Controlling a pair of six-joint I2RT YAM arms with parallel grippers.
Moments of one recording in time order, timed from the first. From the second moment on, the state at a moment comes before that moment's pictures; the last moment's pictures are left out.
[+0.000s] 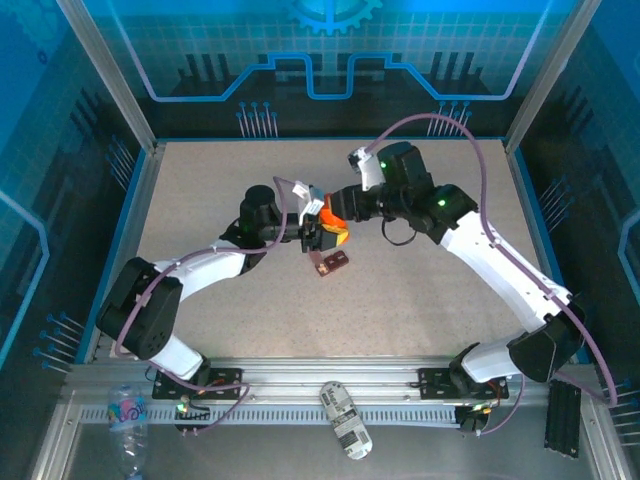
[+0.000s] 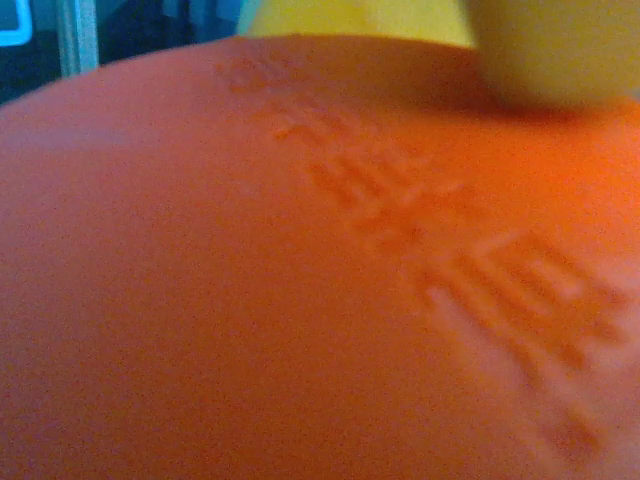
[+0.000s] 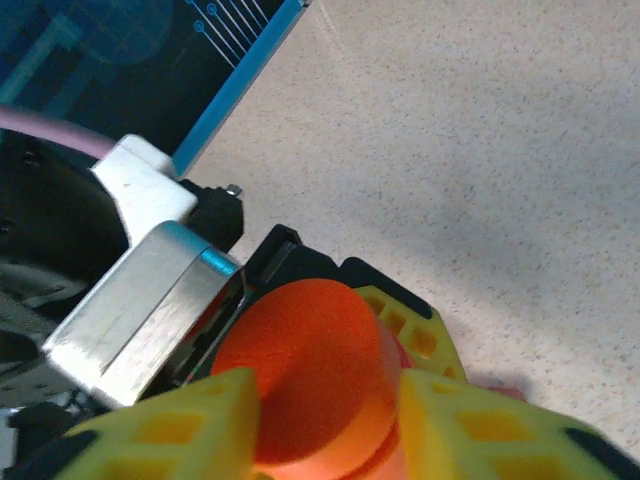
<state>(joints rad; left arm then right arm) -0.48 1.55 0.85 0.57 0.88 -0.11 0.62 1.41 1.46 -0.67 -0.28 0.36</state>
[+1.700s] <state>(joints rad) -0.49 1.51 0.99 0.30 1.10 -0.03 0.56 1.36 1.37 -0.57 -0.62 0.05</state>
